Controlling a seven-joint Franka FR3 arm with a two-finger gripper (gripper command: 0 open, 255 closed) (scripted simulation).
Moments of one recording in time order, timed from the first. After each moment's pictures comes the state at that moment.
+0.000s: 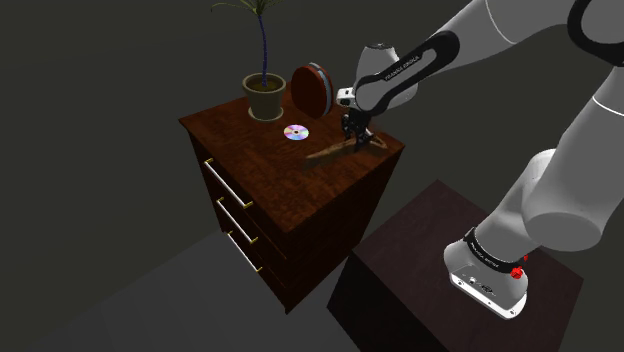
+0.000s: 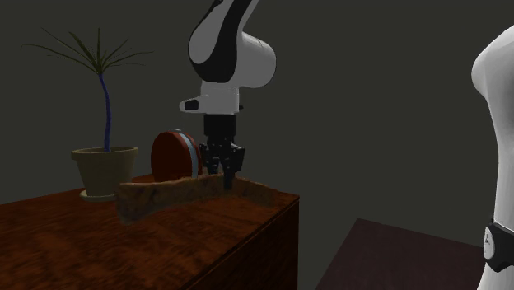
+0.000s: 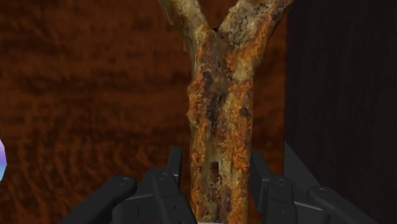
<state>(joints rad) 0.28 0.13 -0.27 -2.36 0.06 2.50 -1.53</state>
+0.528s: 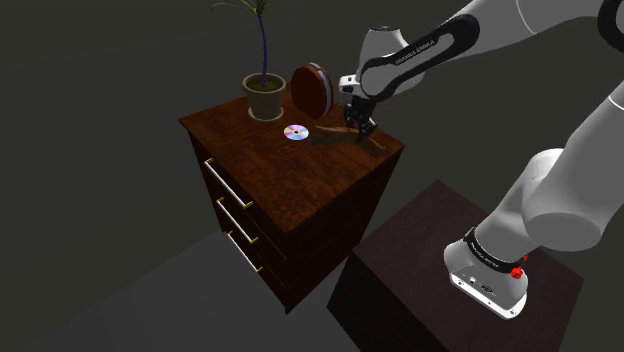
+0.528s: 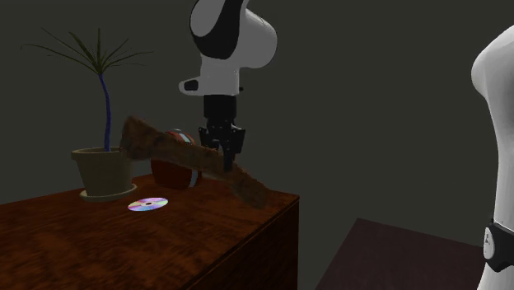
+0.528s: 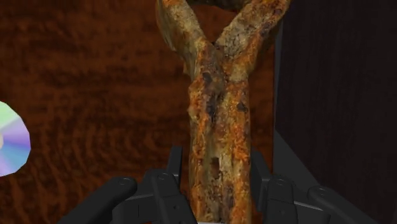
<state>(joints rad) 0.29 0.05 -0.27 -2.34 0.02 2.40 -1.50</state>
